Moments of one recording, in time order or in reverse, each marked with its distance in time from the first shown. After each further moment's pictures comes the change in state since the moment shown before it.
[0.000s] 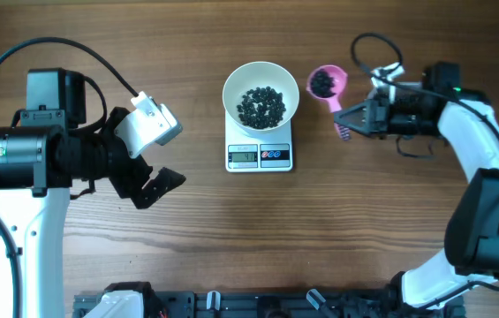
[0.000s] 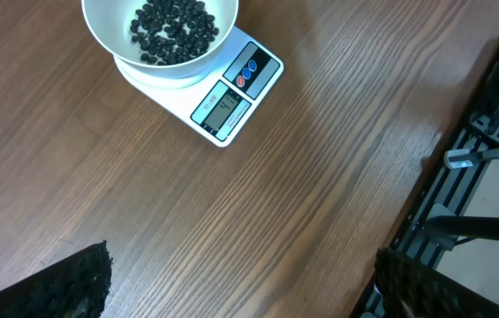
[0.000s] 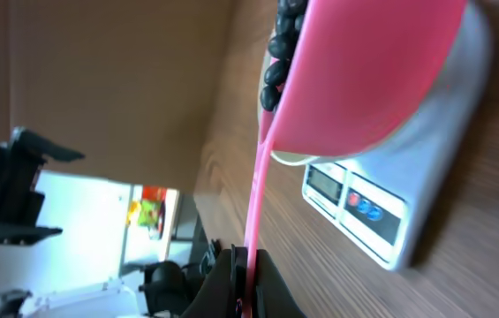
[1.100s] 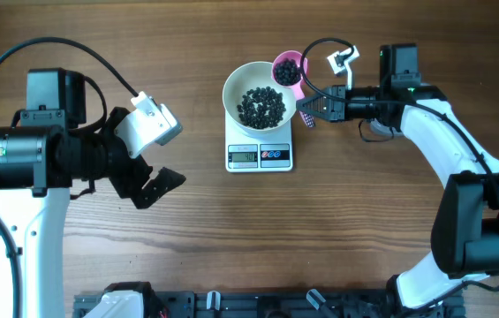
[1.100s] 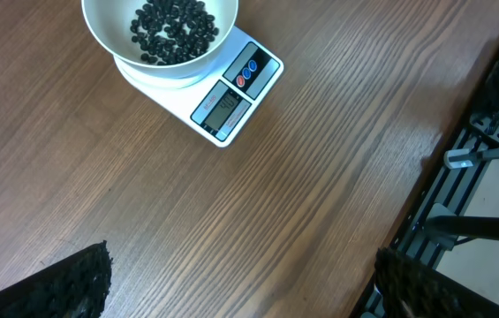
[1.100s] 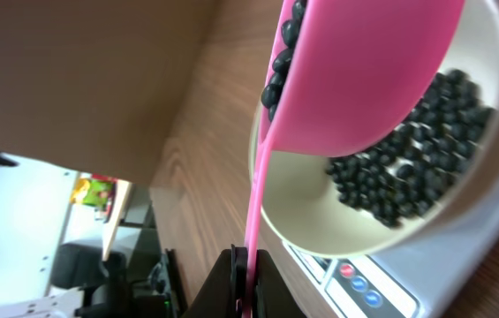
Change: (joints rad) left arm 0.000 0.000 0.000 0.000 0.000 0.000; right arm 0.188 0.000 -0.006 0.410 0.159 0.285
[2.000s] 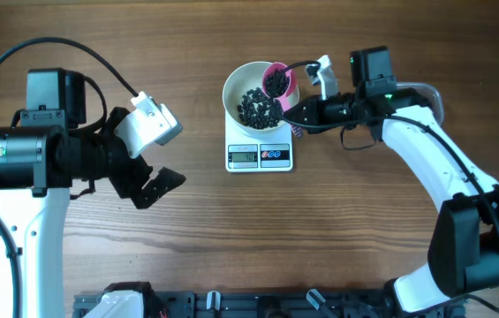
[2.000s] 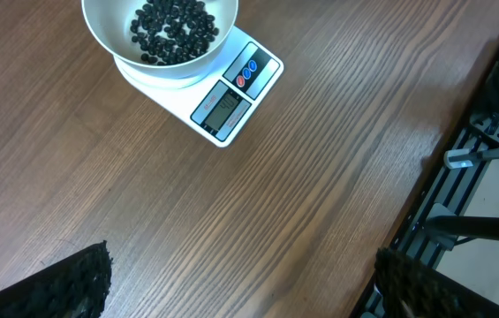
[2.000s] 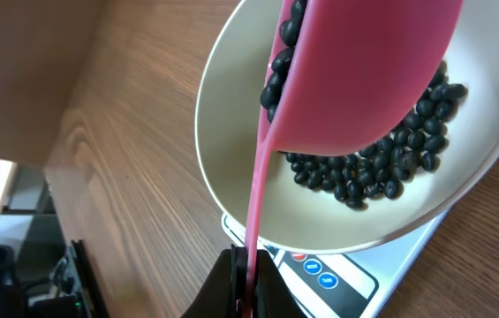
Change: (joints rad) left arm 0.000 0.000 0.000 0.000 0.000 0.000; right arm 0.150 -0.076 0.000 -0.068 0.347 -0.048
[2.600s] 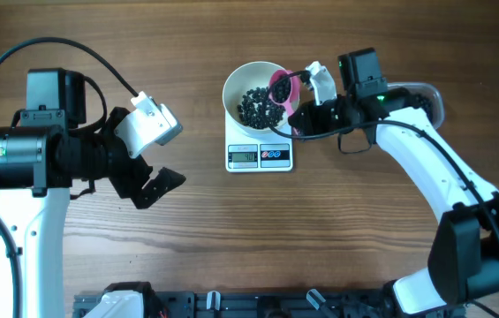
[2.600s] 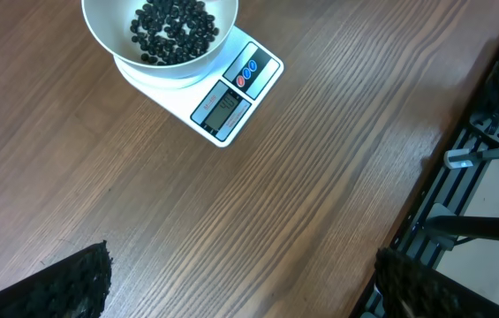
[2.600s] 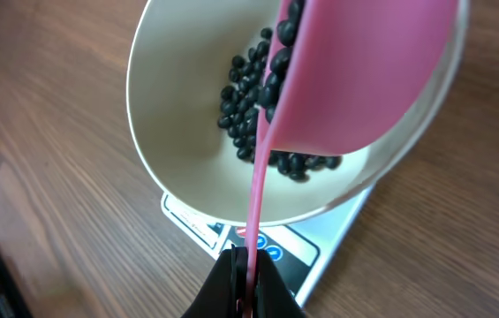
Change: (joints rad) left arm 0.000 0.000 0.000 0.000 0.000 0.000; right arm 0.053 -0.034 0.021 -0.092 0.238 -0.053
